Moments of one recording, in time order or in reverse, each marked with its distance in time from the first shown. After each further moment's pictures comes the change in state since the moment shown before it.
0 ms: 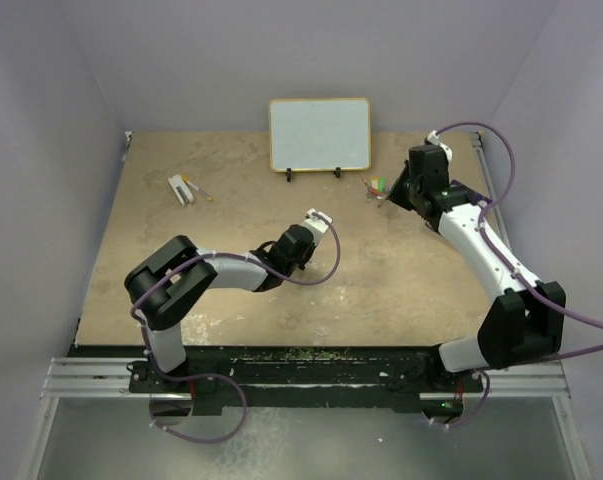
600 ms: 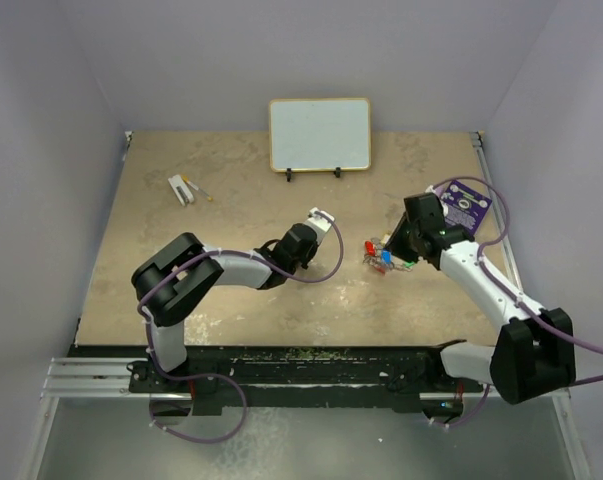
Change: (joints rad) left arm 0.000 0.046 0.039 -0.006 0.001 -0.019; right arm 0.034 -0.184 -0.389 -0.026 -0.075 0.137
